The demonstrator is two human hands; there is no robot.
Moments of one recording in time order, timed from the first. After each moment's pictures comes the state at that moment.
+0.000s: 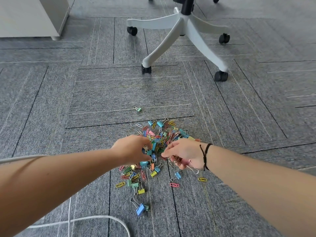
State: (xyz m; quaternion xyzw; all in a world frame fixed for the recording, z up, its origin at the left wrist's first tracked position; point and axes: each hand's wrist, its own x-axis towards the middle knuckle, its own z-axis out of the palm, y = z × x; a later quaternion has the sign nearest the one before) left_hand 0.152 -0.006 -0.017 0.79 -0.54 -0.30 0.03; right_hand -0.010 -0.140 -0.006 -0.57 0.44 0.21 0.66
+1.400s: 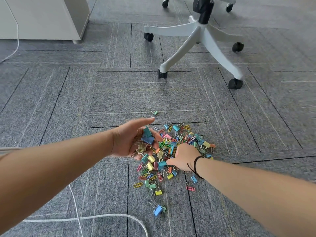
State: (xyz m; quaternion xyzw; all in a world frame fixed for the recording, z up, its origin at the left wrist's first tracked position) left_hand 0.214 0.026 0.033 0.54 -0.19 -0.73 0.37; right_hand 0.031 -0.104 -0.033 -0.85 0.39 0.23 0.26
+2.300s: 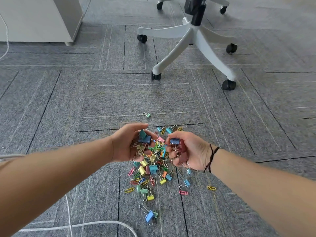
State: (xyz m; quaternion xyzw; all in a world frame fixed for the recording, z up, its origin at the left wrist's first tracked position) left_hand 0.200 0.004 0.016 0.54 -0.06 -0.71 0.44; right_hand 0.021 -0.133 0.020 -0.35 0.38 0.13 0.85
